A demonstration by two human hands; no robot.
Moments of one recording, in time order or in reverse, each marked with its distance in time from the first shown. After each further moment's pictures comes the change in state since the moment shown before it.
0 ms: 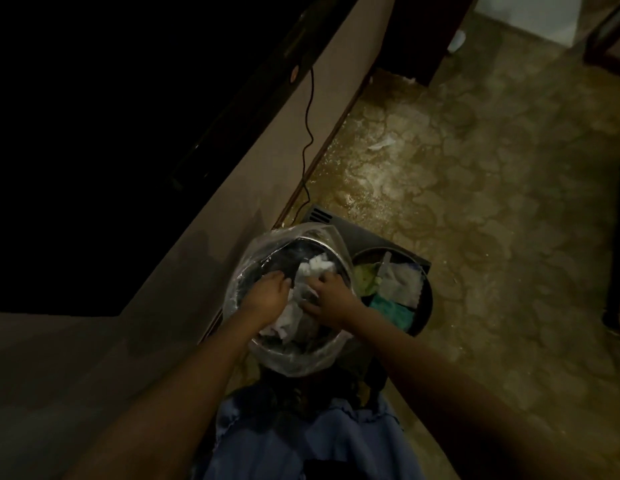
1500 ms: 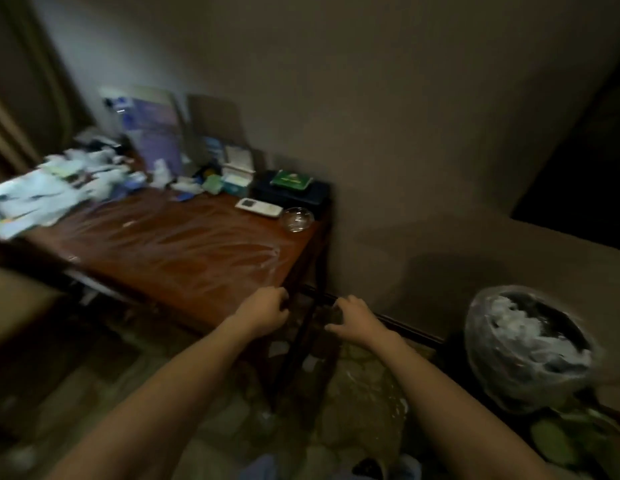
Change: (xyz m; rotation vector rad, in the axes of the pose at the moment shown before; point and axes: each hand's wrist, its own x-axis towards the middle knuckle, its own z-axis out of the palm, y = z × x) left_hand -0.584 0.025 0.273 -0.288 0.881 -0.930; right_hand -0.375 -0.080 0.186 -0.709 -0.412 -1.159
